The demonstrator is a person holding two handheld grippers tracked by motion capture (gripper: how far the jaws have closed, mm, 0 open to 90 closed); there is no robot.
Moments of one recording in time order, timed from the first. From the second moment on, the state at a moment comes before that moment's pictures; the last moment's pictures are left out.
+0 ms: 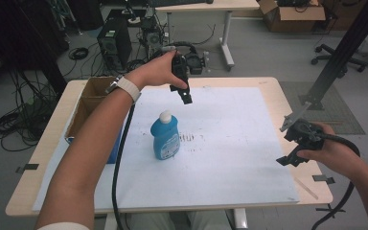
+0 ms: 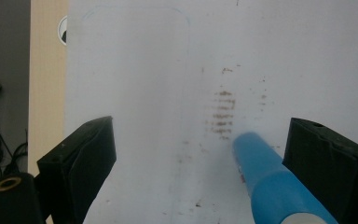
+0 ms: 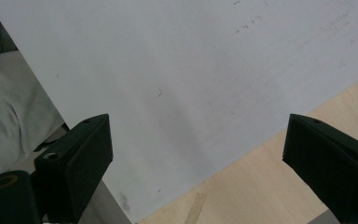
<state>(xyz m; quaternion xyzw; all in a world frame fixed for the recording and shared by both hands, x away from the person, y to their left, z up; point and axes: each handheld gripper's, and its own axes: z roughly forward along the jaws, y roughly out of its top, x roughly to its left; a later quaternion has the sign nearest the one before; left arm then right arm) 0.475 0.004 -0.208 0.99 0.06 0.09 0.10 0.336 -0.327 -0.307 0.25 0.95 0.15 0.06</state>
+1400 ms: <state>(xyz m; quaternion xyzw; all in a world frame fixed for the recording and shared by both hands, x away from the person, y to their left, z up) 0.439 0.008 -0.165 0.97 0.21 0.08 0.12 0.333 -0.321 -0.302 0.24 0.96 0.15 0.07</state>
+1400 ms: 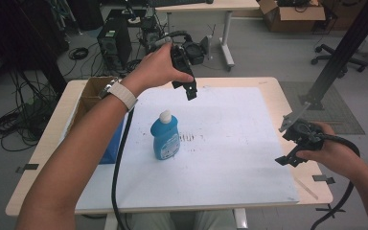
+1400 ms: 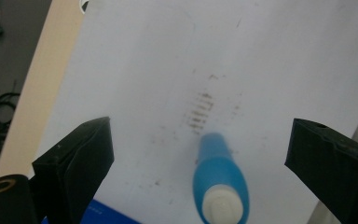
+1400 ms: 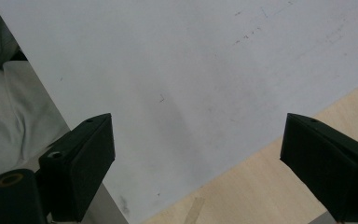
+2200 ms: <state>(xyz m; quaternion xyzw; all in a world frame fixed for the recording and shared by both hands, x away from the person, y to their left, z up) 0.414 0.028 -0.173 0.92 0.36 0.06 0.12 0.329 -0.317 -0.300 0.23 0.96 0.15 0.08</state>
